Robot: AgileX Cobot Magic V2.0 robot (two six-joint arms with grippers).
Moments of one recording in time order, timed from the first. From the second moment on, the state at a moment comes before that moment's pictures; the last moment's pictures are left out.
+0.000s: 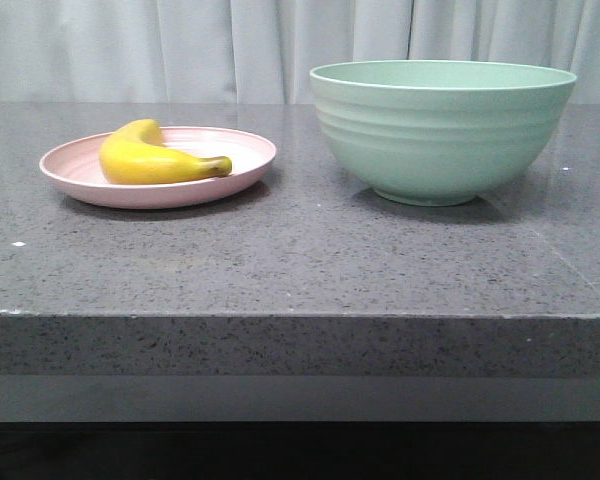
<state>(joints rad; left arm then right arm) -0.09 0.00 0.01 -0.08 0.02 0.09 0.01 -0.01 0.03 0.02 0.05 0.09</state>
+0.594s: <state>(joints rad) -0.09 0.00 0.01 -0.08 0.01 0.09 0.01 -0.01 0.03 0.02 0.05 0.09</state>
